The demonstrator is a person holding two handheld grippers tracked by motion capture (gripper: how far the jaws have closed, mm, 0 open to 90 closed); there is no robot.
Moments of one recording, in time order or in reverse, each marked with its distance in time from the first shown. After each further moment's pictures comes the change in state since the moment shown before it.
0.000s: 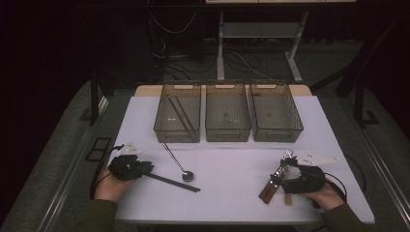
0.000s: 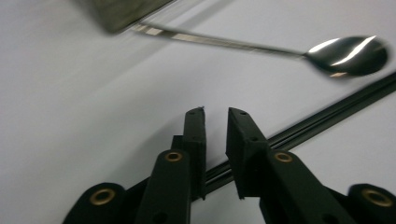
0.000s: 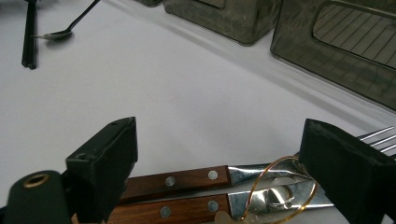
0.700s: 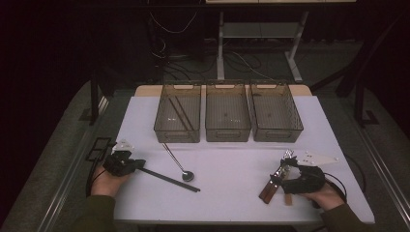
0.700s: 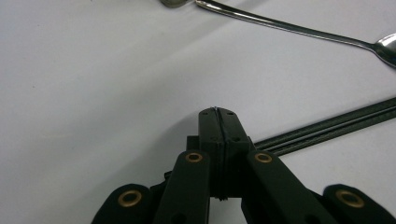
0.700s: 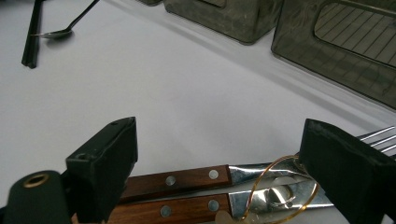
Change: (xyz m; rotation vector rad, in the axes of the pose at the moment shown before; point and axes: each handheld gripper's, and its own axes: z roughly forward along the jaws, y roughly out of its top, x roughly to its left) left arm 0.032 -0.016 -0.004 0.051 0.107 -0.114; right arm 0.000 0.000 0.000 0.003 0.001 0.003
